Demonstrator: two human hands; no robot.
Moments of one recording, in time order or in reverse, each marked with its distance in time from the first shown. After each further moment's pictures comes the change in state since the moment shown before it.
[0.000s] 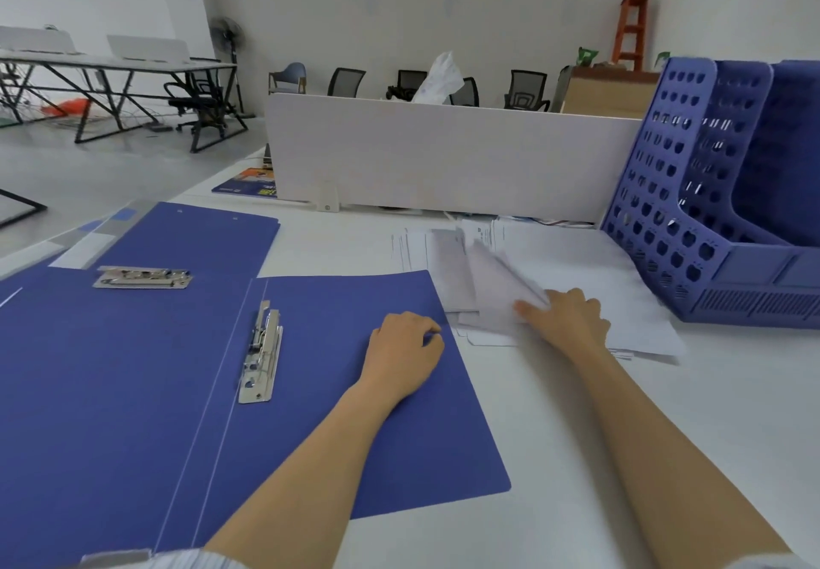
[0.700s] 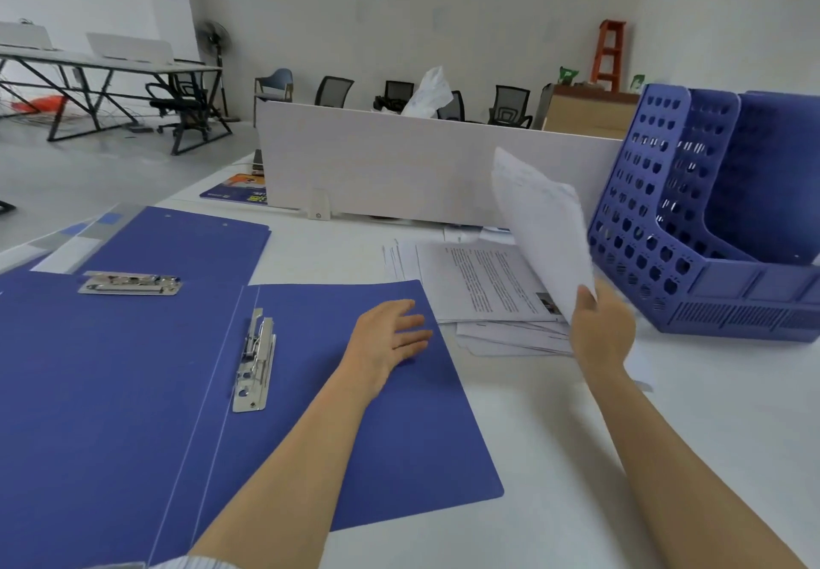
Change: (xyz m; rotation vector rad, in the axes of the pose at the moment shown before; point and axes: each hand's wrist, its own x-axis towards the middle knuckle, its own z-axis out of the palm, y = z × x) left_hand 0.005 0.003 -0.024 -1.266 -0.057 -0.455; right_hand -0.025 0.009 -0.022 0.461 0.592 -0.073
